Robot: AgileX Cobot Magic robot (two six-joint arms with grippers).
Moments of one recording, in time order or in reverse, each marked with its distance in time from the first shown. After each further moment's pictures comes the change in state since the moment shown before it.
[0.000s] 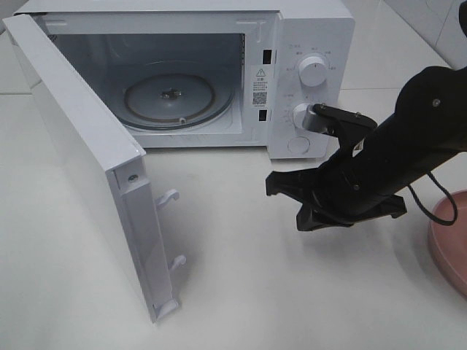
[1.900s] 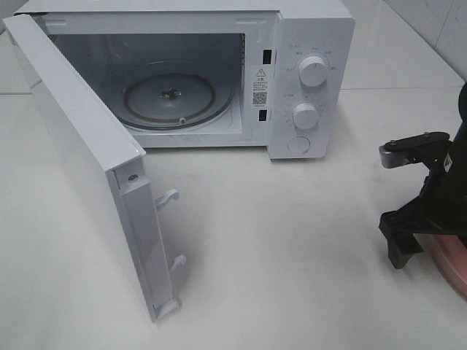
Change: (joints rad) left arm 0.000 0.000 0.000 0.000 0.000 0.000; right arm -0.309 0.032 -0.001 -0.512 0.321 -0.032
